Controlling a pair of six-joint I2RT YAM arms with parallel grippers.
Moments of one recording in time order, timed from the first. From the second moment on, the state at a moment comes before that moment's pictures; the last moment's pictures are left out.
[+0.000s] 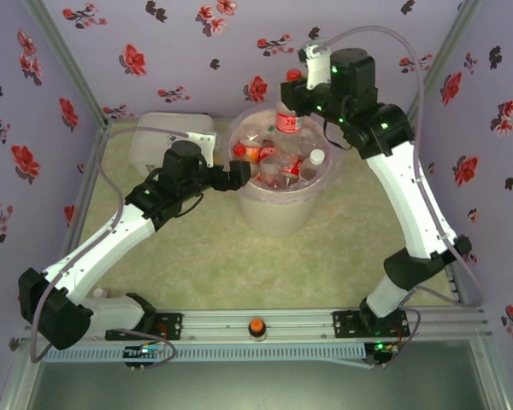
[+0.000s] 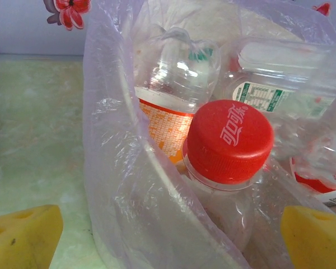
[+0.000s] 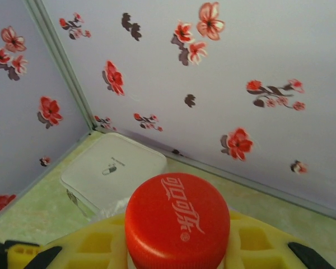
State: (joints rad) left arm -0.66 1.25 1.16 -0.33 0.02 -0.43; right arm 0.55 1.63 2.19 -0.87 -0.06 0.09
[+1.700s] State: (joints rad) left arm -0.66 1.24 1.16 -0.35 0.00 -0.42; right arm 0.56 1.94 2.46 -1.19 -0.11 0.06
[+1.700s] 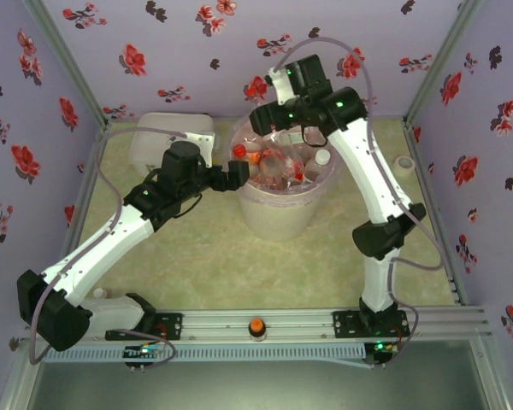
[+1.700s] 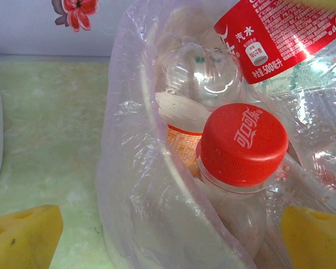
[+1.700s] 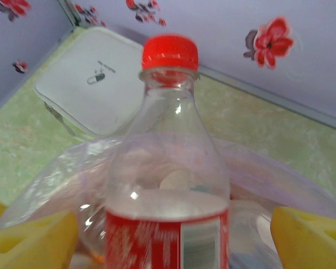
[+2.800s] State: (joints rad) left arm -0.66 1.22 1.14 -0.35 -0.03 -0.42; right arm 0.58 1.80 2.28 -1.14 -0.08 0.05
